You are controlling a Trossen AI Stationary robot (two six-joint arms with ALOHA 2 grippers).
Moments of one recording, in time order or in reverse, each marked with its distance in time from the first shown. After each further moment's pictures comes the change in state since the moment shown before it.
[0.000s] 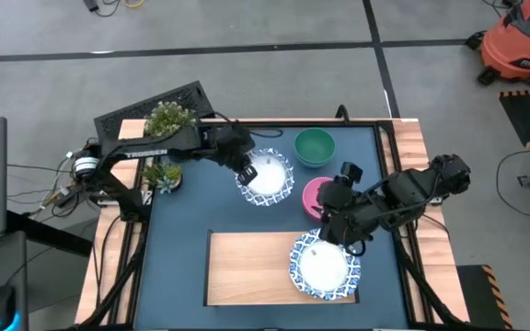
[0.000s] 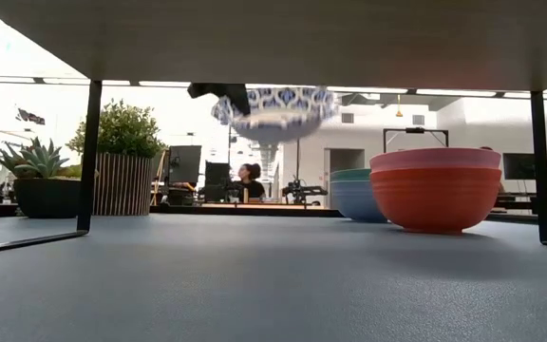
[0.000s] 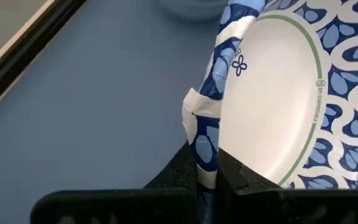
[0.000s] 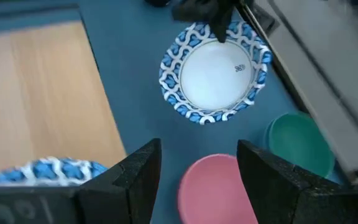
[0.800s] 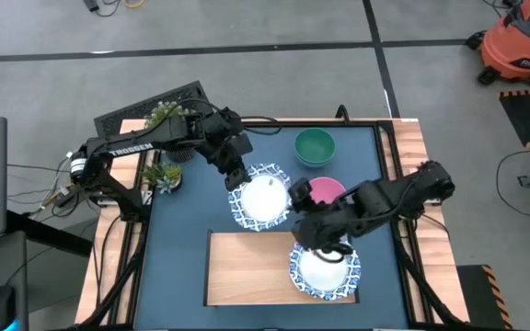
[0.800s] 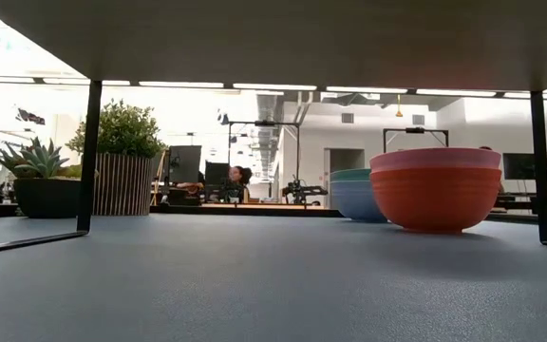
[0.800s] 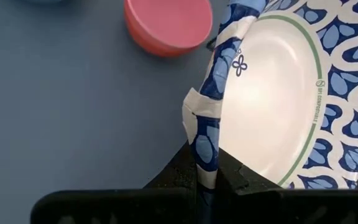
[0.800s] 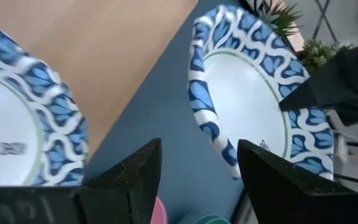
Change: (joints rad) left arm -0.019 -0.035 0.214 -0.211 0.465 -0.056; right arm -0.062 0.115 0.001 0.227 -0.162 -1.061
